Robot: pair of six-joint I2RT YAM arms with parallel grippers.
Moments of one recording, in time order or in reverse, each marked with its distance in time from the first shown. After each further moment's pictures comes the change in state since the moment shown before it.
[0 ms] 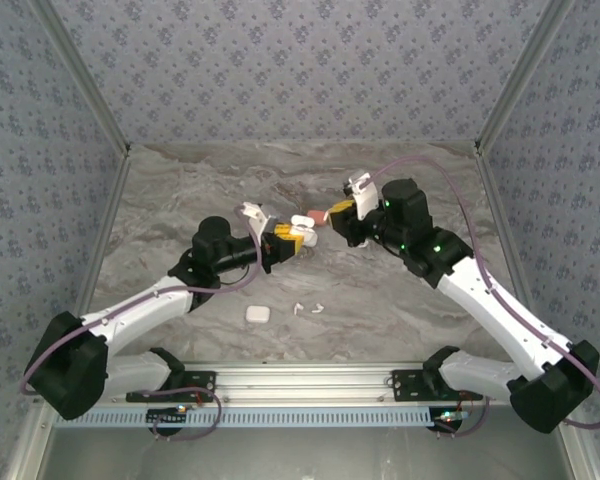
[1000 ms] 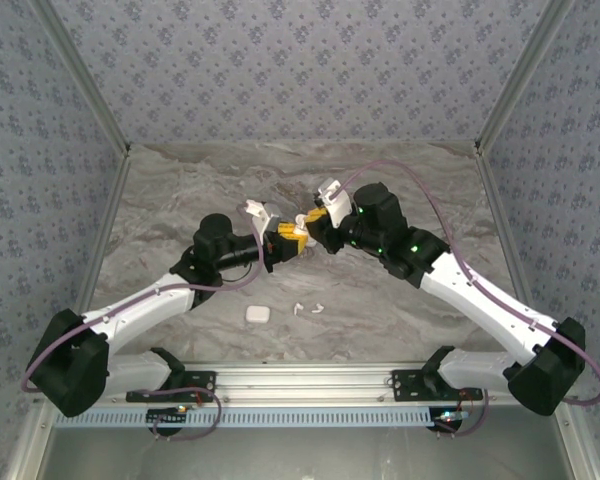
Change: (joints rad) left arm -0.008 0.011 0.028 0.011 0.043 -0.003; right arm 0.126 0.094 0.030 0.053 0.045 -0.063
